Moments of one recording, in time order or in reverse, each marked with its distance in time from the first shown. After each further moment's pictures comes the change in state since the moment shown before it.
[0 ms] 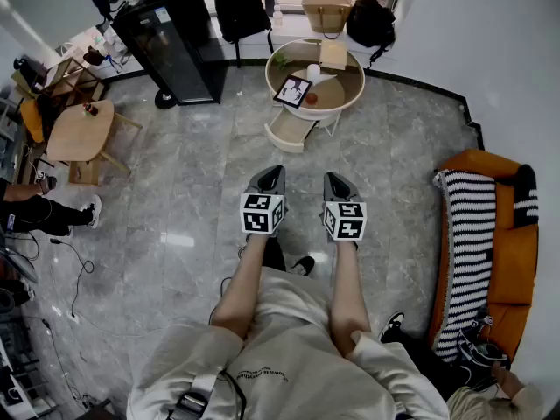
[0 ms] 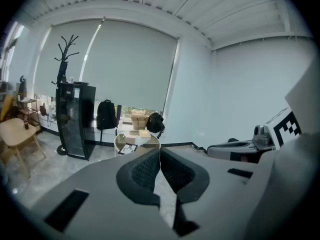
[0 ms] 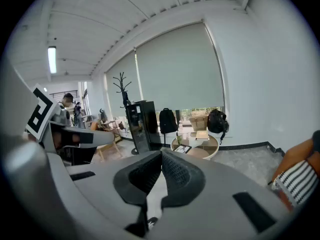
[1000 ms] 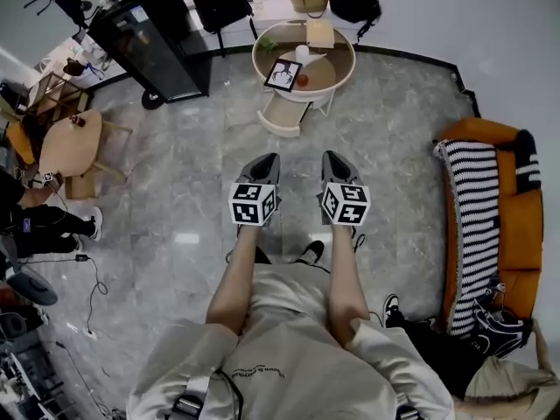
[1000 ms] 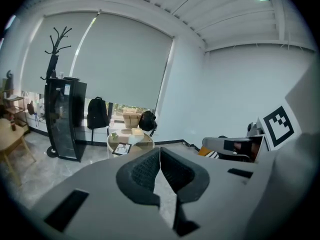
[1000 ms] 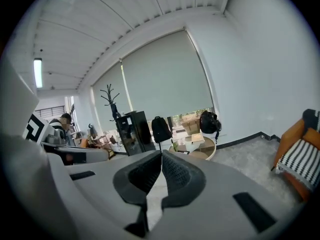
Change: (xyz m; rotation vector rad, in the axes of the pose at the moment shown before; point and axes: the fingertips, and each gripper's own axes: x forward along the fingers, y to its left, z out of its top) left arm 0.000 0.037 0.004 0.021 0.024 -0.121; right arm 0.023 0.019 0.021 0.151 -0.100 -0.097
